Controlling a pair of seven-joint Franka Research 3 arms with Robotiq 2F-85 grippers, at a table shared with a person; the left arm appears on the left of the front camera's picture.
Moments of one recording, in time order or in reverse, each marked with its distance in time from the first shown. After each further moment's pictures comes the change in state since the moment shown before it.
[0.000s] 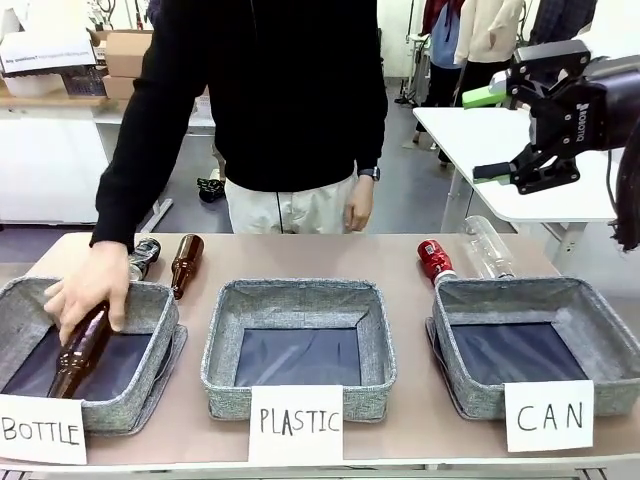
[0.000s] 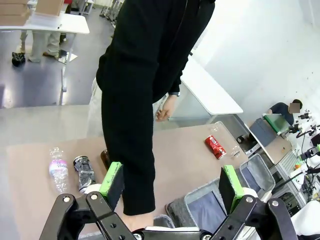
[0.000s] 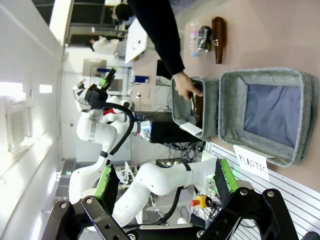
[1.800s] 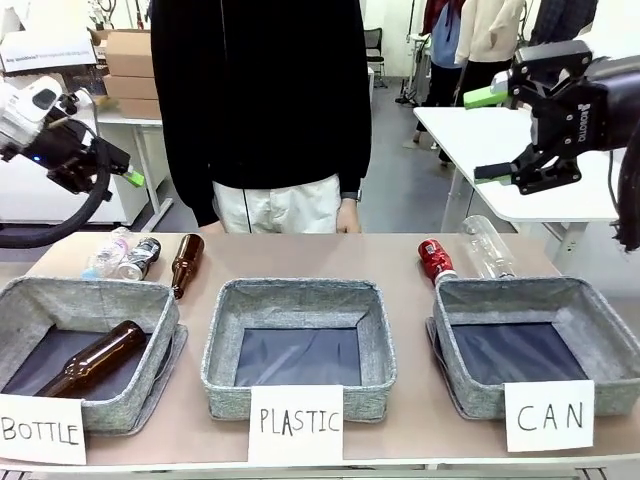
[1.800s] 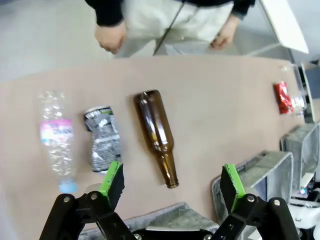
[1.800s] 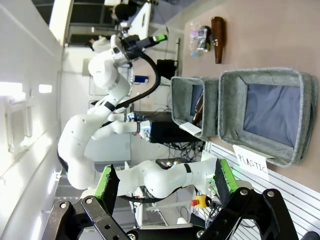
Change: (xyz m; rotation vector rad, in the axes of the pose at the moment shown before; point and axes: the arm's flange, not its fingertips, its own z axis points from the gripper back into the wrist) left arm -0.017 0.100 -0.232 0.196 0.589 0.175; right arm 0.000 0.000 0.000 -0.001 0.001 0.000
